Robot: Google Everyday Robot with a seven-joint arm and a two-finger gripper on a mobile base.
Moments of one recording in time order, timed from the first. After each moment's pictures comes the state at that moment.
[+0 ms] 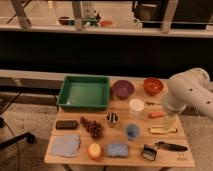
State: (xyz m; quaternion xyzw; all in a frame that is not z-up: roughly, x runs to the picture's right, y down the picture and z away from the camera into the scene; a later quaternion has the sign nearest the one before) arm 0.283 0.122 0.678 -0.28 0.02 0.02 0.96
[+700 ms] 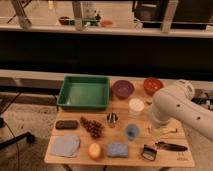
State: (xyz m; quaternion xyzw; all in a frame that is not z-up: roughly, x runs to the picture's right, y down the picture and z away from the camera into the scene) arm 0.213 0.166 0.654 -0.28 -0.02 -0.03 0.96
